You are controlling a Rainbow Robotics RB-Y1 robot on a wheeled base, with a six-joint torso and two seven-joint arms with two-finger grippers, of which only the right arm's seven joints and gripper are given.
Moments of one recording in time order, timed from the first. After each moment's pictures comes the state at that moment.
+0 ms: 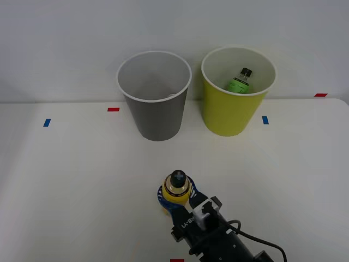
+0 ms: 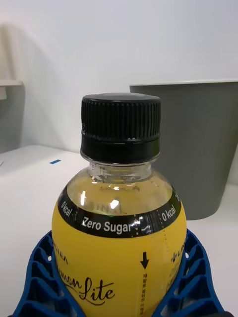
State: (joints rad) arm -0.01 -0.57 1.09 -1.82 -1.13 -0.62 2.45
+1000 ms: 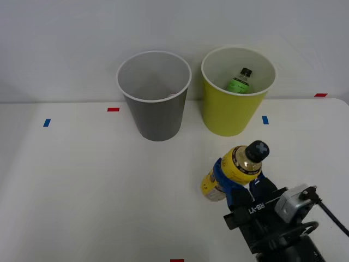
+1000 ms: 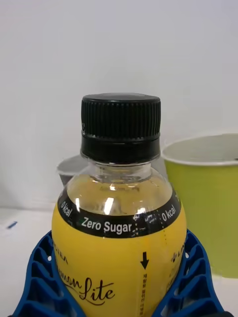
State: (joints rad) arm 0.40 -0.72 0.74 -2.31 -1.12 -0.54 2.40
